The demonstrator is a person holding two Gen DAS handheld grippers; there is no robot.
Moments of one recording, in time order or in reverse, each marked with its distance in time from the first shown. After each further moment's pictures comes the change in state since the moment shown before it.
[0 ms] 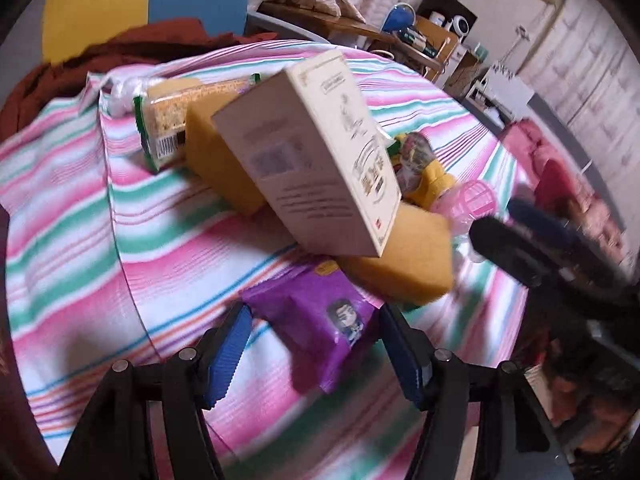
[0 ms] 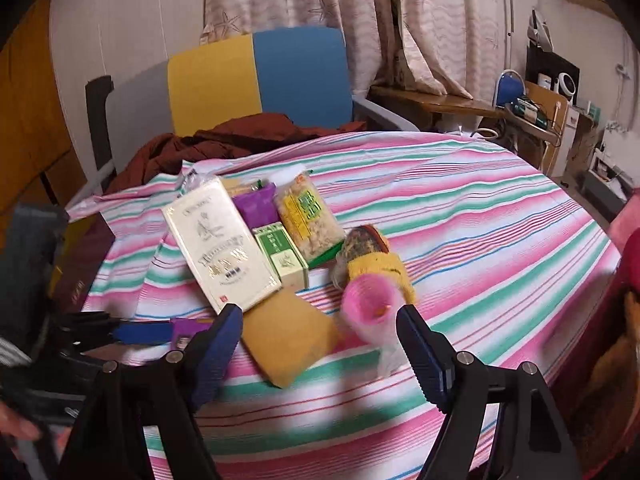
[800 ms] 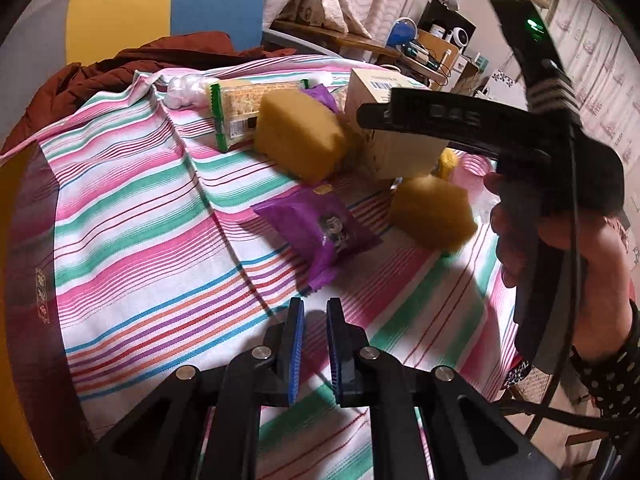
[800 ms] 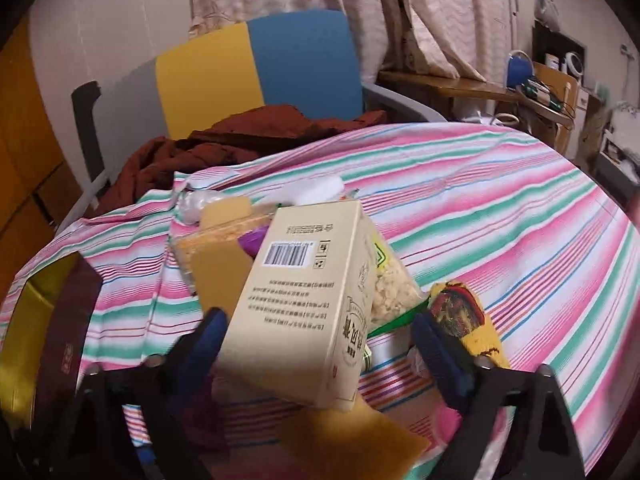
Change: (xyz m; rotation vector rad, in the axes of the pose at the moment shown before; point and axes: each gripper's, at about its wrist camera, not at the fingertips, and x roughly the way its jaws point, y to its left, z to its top) left arm -0.032 0.036 -0.038 0.007 -0.069 0.023; right arm 0.089 0.037 0.052 0.068 0.056 0.015
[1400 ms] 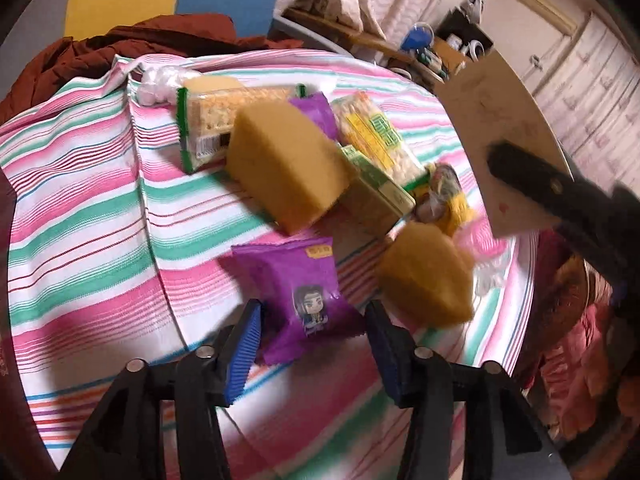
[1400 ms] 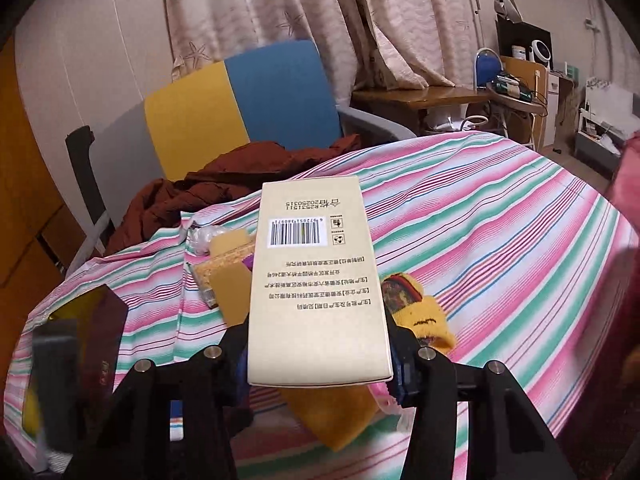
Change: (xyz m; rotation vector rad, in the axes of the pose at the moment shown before) left arm 0.035 -0.003 0.047 -0.137 0.018 -0.061; right arm -0.072 -0.014 -0.009 0.108 -0.094 0.005
